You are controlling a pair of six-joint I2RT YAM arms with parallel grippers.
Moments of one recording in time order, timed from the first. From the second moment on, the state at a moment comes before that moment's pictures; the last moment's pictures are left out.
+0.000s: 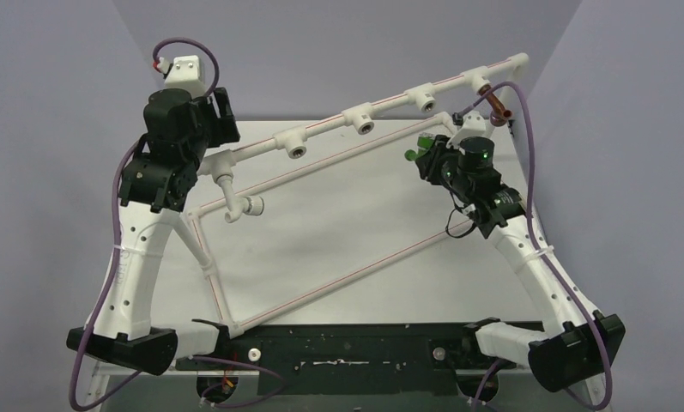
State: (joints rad) left arm -0.25 1.29 1.70 -0.69 -0.24 -0.19; right arm 0.30 1.21 1.19 -0.37 0.05 0.33
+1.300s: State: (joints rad) left arm -0.12 1.03 1.14 -0.14 -0.43 -0.15; right arm 0.84 0.86 0.83 0.10 -0.11 0.27
